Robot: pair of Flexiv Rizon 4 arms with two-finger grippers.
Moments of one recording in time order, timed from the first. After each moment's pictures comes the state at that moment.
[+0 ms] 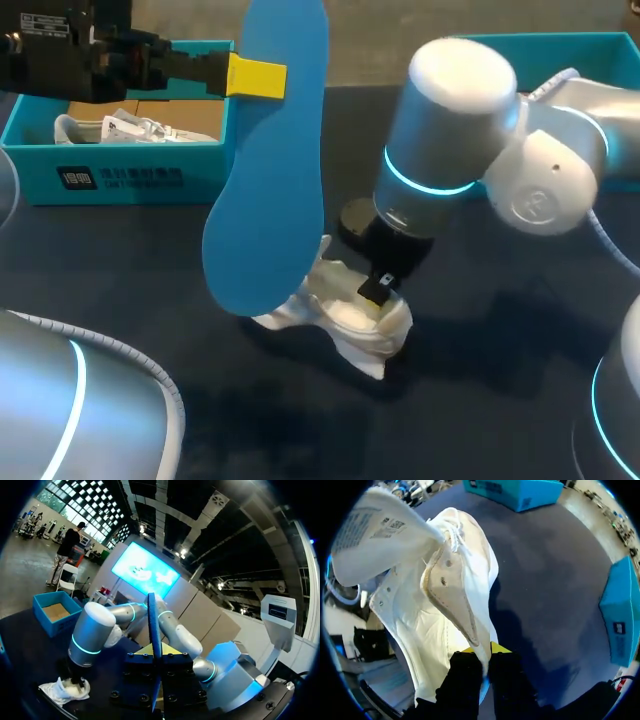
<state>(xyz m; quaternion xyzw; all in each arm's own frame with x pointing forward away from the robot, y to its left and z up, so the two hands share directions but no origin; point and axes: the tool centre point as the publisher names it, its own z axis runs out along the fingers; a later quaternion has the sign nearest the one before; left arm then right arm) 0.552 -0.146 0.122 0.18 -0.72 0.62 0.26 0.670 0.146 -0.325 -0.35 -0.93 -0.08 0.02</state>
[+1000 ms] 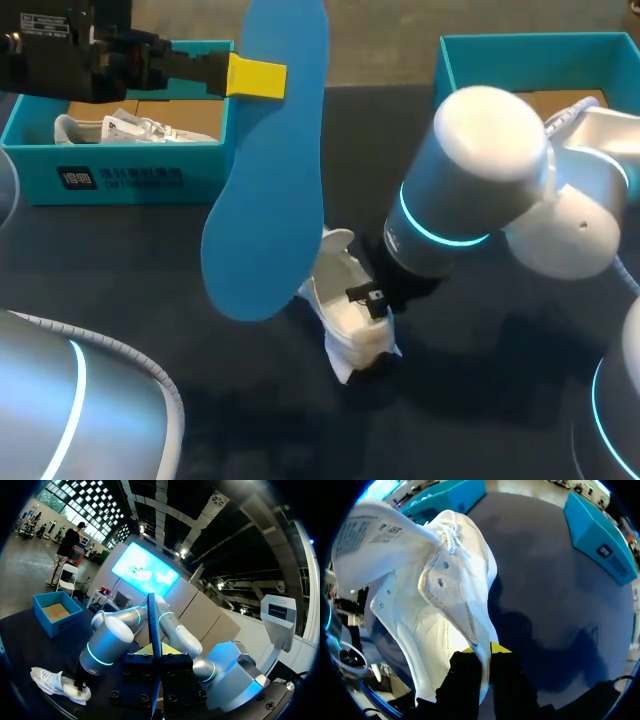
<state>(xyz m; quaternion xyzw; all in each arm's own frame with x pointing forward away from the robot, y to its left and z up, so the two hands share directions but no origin) 0.552 -0.146 0.122 0.18 -0.72 0.62 0.26 0.651 0.152 -0.332 -0.60 -0.79 -0.12 0.00</state>
